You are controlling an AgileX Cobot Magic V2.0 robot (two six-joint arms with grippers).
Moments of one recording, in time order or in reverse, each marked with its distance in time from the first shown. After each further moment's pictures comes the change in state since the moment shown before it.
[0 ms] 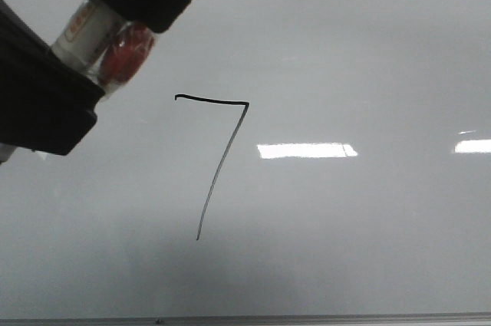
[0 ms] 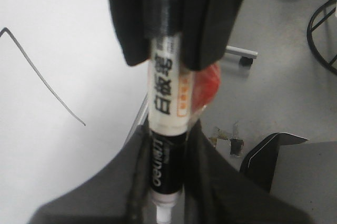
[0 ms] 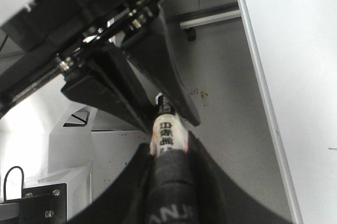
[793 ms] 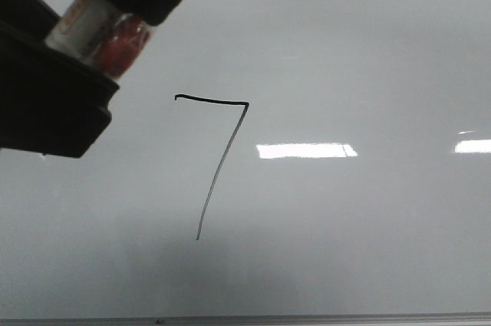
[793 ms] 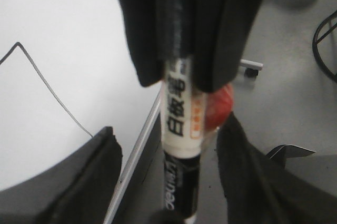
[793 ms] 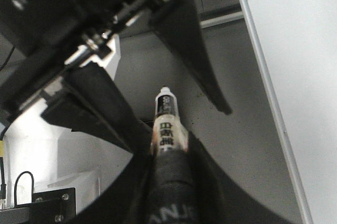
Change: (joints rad) left arm 0.000 0.000 0.001 -0.002 -0.040 0.001; right arm -0.007 0.000 0.002 0.031 0.005 0.006
